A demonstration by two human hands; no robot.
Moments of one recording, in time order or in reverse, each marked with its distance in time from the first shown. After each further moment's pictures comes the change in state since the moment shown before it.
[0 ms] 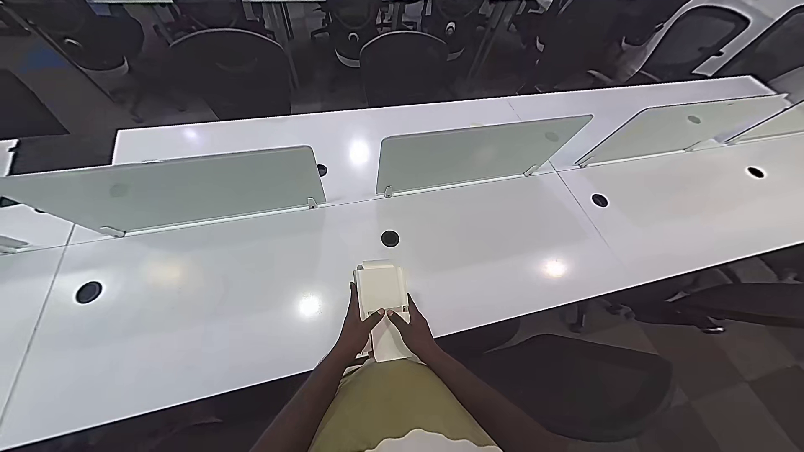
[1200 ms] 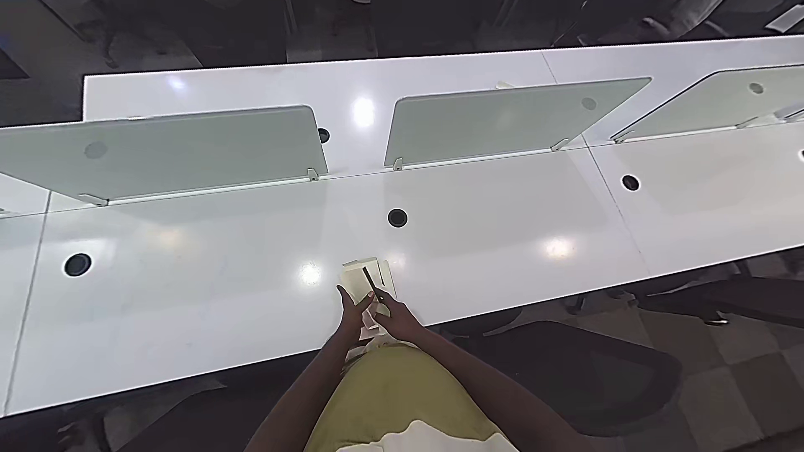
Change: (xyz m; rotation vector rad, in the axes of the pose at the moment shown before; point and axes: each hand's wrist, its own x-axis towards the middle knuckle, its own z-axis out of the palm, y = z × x) left_hand 0.043 -0.102 -0.023 -0.200 0.289 -0.373; right_hand 0.048 0.023 0.034 -0.282 -0.459 -0.086
